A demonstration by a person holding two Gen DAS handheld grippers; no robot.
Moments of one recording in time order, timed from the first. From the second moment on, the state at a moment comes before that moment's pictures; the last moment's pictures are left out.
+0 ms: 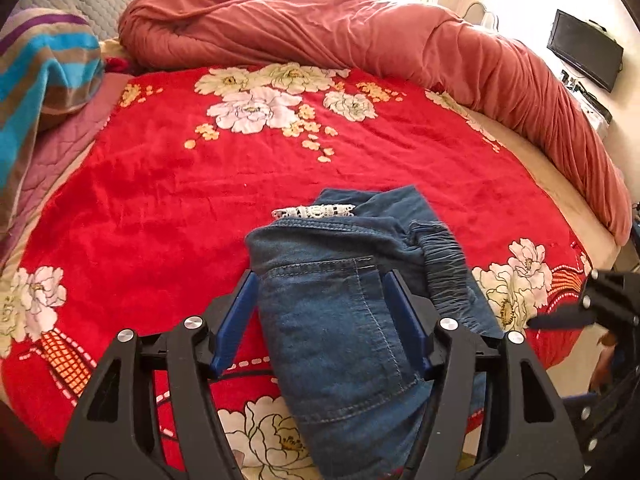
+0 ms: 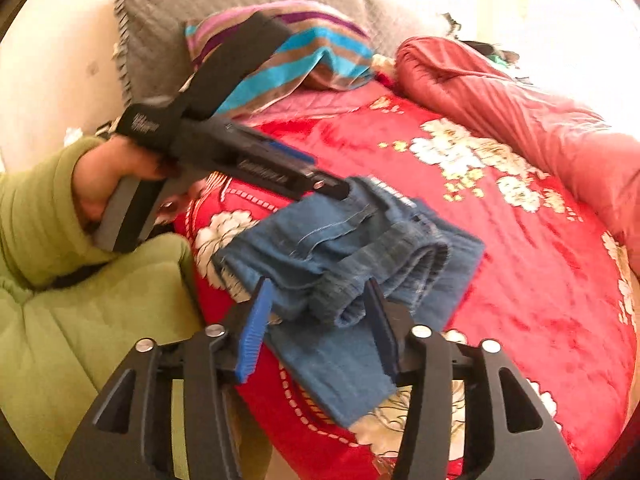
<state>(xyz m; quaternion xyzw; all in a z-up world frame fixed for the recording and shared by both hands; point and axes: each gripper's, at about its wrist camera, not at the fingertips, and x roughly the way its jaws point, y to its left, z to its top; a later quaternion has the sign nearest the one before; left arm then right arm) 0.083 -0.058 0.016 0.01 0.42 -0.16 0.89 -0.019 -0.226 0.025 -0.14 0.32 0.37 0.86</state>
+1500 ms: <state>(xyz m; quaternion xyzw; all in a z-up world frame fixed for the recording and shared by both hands) 0.074 -0.030 -0.017 -0.06 0.45 -0.13 0.88 0.079 -0.280 -0.026 0.04 0.44 0.20 0.87</state>
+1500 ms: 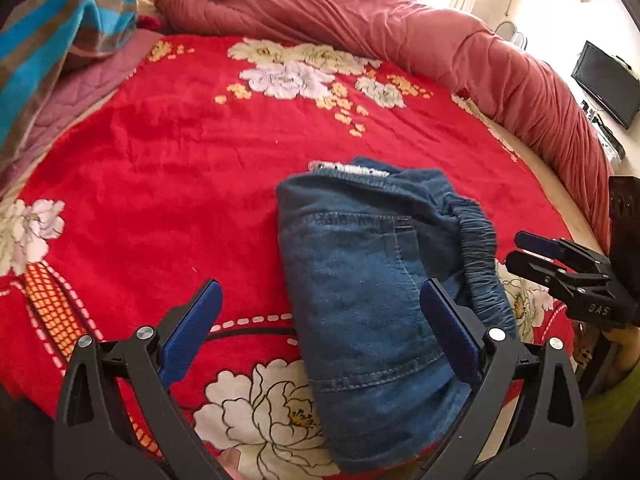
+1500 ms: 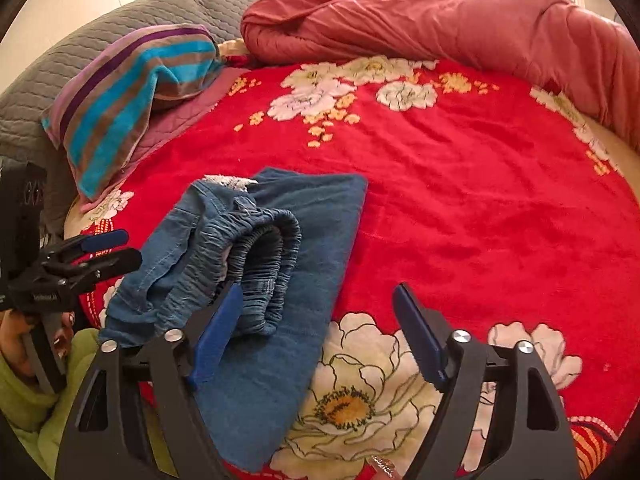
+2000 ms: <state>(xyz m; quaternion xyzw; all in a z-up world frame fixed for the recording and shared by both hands) 0.094 -0.050 -0.048 -0.08 0.49 -0.17 0.85 0.109 -0.269 -0.058 0.08 0.48 0.25 0.83</state>
